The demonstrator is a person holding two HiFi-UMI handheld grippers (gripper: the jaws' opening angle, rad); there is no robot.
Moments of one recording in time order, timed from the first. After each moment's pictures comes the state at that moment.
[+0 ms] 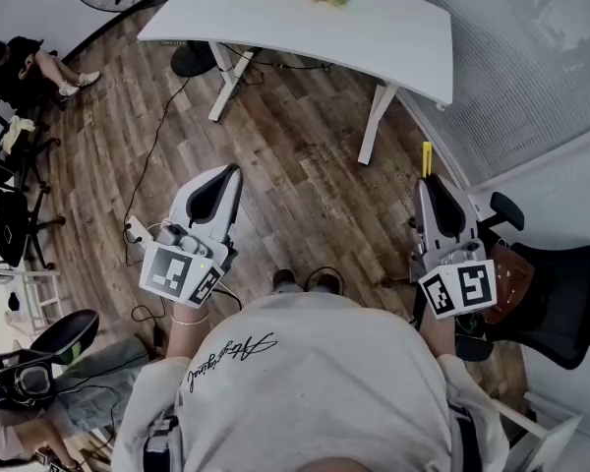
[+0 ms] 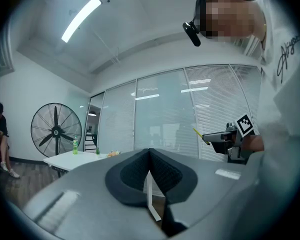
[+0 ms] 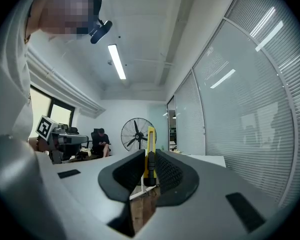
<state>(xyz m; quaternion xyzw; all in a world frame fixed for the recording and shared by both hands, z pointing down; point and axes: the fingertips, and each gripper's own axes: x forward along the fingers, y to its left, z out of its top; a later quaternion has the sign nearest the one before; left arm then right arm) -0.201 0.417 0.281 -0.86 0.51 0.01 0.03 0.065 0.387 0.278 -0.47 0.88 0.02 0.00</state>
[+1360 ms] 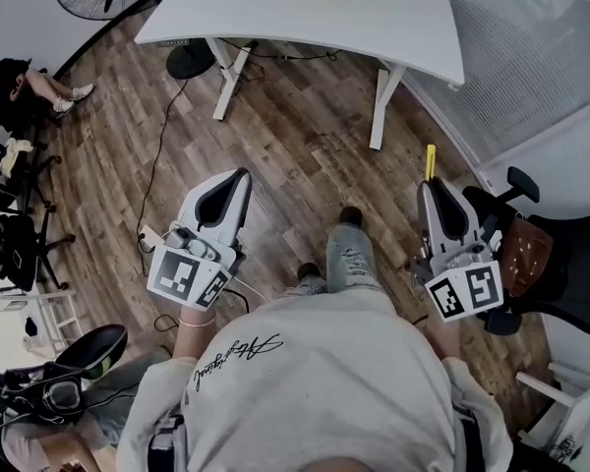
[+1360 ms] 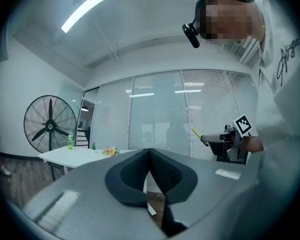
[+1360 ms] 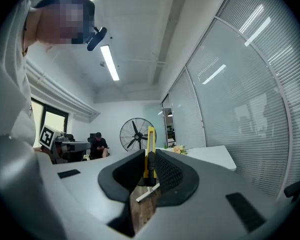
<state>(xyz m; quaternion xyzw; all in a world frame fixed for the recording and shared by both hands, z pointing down) -0.257 0.428 0.304 -0.89 0.46 0.01 0.02 0.002 0.424 0.302 -0.49 0.87 -0.03 0.03</state>
